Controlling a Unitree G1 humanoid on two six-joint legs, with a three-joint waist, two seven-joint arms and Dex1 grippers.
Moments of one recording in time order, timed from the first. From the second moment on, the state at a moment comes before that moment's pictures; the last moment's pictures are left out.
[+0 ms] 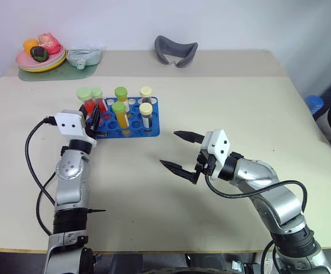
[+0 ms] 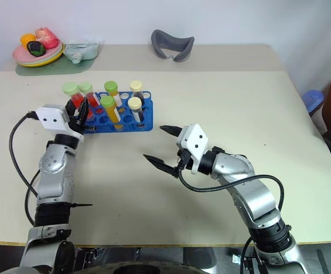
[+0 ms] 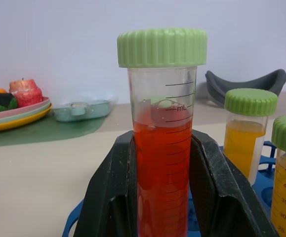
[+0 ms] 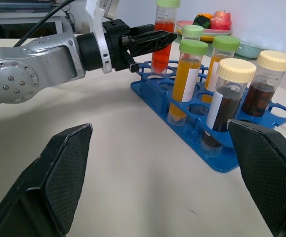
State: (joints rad) left arm -0.32 0.22 0.24 0.10 -0.17 -0.13 -0.21; right arm -0.22 -0.45 0.19 -0.50 0.37 0.41 0.68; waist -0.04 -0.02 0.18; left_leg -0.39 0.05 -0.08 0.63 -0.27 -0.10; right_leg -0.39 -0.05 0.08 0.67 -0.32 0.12
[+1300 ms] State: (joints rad) left arm -0.27 0.21 0.21 0.06 -0.14 -0.13 -0.15; right arm -0.24 -0.45 0.19 -0.50 0.37 0.42 0.70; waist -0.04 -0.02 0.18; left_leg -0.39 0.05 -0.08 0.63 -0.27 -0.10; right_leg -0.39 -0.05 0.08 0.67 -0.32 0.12
